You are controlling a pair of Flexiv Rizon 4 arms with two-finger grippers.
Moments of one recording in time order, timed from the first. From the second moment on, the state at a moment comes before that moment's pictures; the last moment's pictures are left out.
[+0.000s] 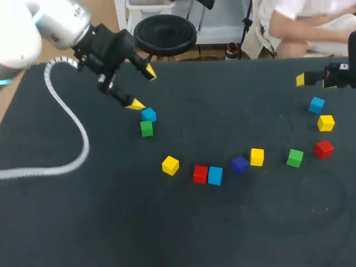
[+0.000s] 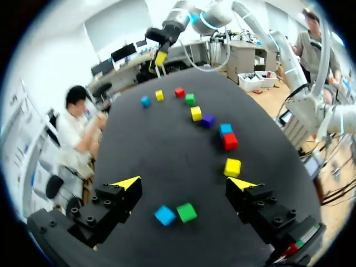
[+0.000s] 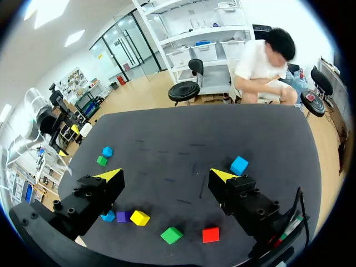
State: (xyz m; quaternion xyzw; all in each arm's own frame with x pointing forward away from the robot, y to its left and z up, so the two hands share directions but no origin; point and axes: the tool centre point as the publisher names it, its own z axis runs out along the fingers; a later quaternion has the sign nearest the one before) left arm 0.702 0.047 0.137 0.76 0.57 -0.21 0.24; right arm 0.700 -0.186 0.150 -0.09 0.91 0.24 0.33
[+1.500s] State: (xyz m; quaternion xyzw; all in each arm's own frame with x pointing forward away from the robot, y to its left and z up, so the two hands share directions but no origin) left arm 0.738 0.064 0.098 0.60 0.76 -0.19 0.19; right arm 0.700 -0.186 0.150 -0.09 0.91 0.24 0.33
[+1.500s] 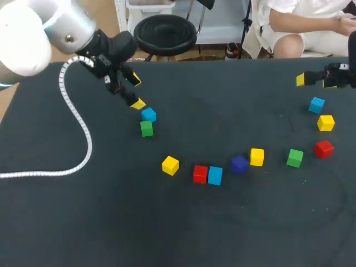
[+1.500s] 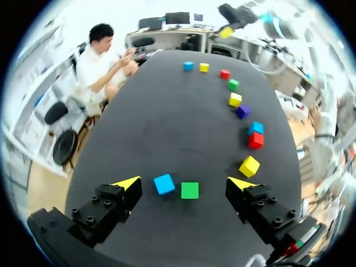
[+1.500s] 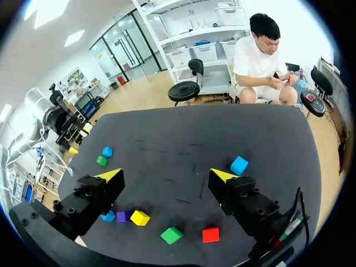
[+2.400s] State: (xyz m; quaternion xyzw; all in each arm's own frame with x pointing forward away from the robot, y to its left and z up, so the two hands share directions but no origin) left arm 0.730 0.021 0.112 0.61 0.71 -0.26 0.23; right arm 0.700 -0.186 0.150 -0.09 0.91 0.24 0.33
